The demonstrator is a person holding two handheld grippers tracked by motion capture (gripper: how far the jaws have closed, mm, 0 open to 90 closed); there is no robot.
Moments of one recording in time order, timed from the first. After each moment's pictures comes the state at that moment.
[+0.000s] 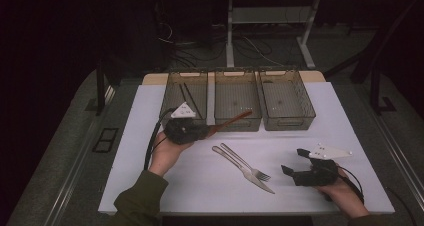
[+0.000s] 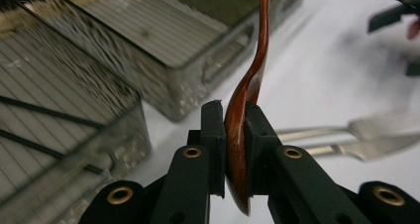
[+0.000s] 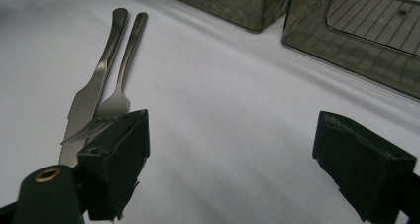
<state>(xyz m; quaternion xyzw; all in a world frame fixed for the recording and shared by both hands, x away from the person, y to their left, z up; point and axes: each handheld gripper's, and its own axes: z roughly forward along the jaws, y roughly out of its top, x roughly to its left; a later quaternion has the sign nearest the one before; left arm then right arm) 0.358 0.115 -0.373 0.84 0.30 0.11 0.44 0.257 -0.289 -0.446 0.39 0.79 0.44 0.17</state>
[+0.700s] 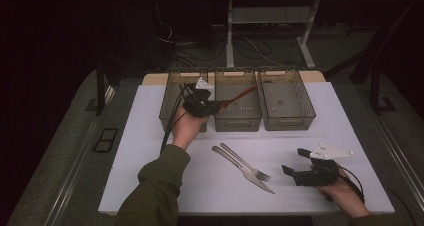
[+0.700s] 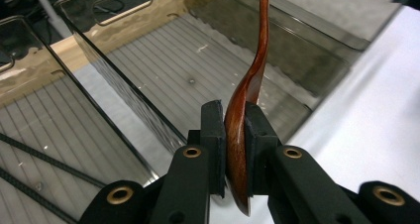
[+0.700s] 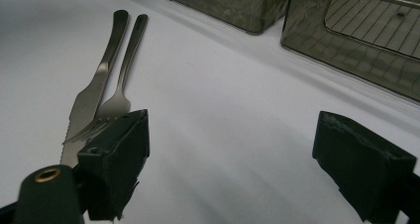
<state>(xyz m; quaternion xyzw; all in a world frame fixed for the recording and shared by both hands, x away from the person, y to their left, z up) 0.424 0.064 -0.357 0.84 0.35 0.15 0.39 0.257 -0.290 -0.445 0.38 0.79 0.44 0.17</state>
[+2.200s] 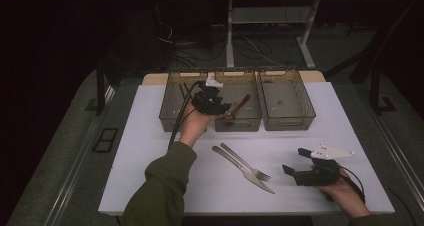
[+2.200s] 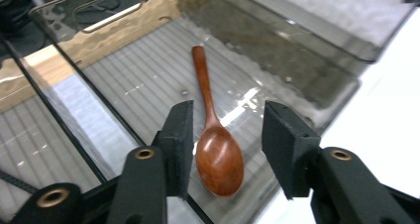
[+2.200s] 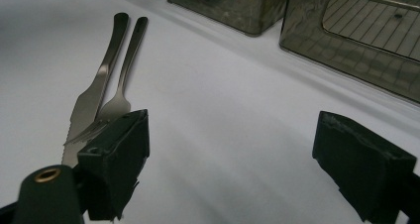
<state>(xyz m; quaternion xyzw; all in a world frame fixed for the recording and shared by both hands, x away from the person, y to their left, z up) 0.427 0.052 -0.358 0.84 0.33 0.14 0.40 0.257 -0.292 -0.444 0.39 0.79 0.45 0.17</state>
